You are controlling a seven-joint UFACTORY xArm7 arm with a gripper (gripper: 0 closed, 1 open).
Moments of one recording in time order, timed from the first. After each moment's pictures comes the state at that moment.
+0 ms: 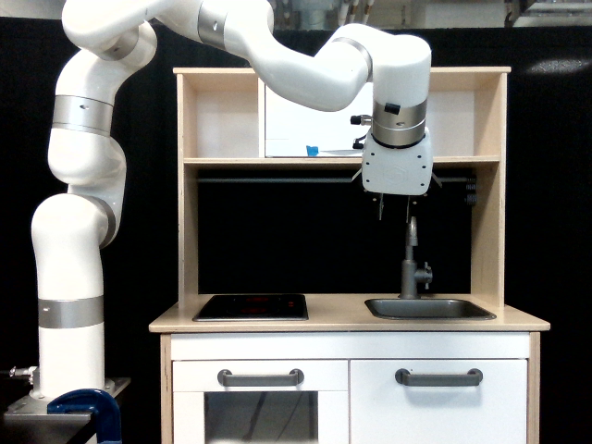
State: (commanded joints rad) arm 0.04 0.15 -0.27 1.33 0.84 1.38 -1.83
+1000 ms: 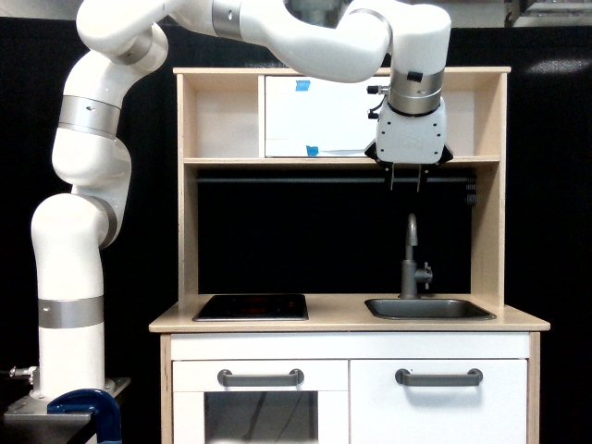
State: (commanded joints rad) arm 0.02 0.21 -0.19 1.55 0.83 1.49 -1.71
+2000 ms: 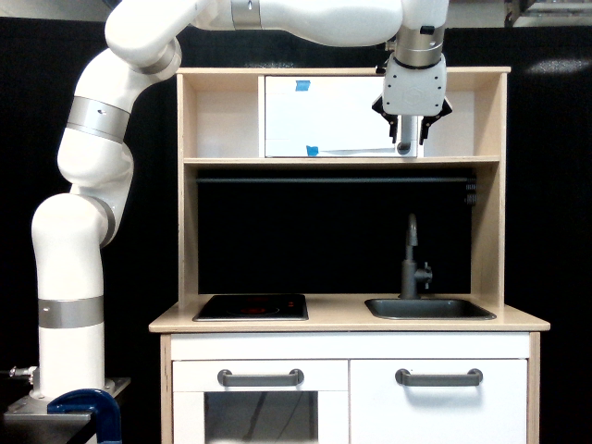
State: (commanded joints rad) arm 0.08 0.28 -0.06 1.85 0.80 1.50 -1.41
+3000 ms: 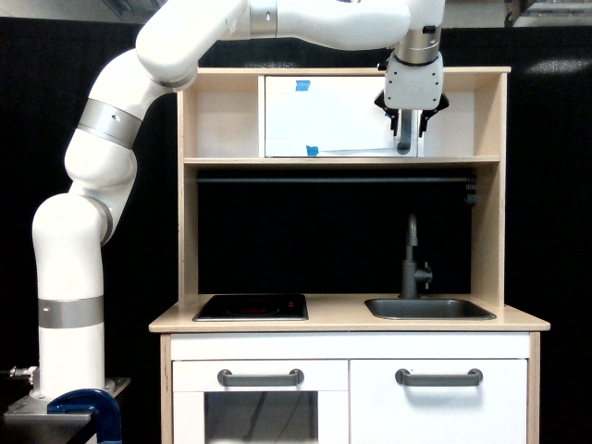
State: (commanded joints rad) arm 0.14 0.41 0.05 2.08 0.75 1.48 -1.22
